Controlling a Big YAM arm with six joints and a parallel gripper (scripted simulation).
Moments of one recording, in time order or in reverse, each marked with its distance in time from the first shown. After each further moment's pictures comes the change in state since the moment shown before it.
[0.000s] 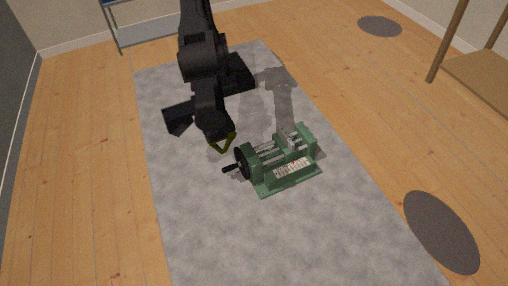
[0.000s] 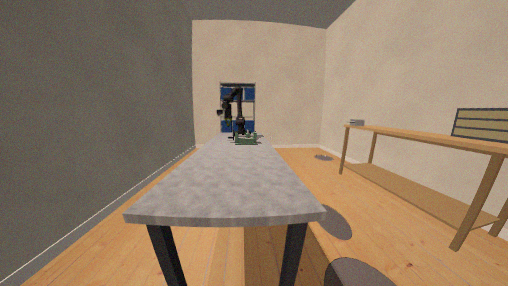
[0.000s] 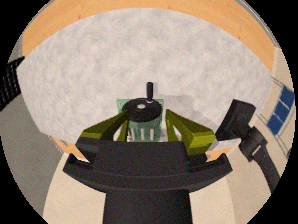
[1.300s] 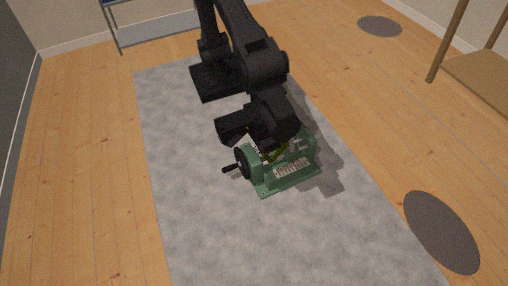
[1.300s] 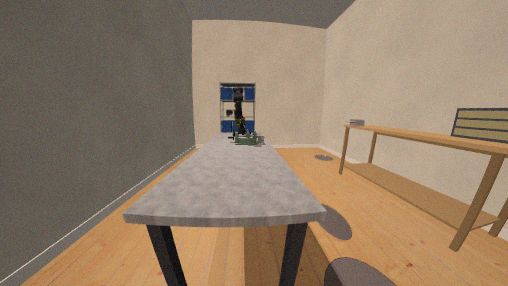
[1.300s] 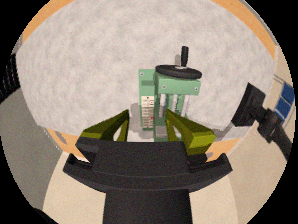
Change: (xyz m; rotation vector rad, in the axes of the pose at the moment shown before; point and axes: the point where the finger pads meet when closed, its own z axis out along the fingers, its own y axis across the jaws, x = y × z) arm 0.092 0.077 0.003 0.007 0.004 -0.007
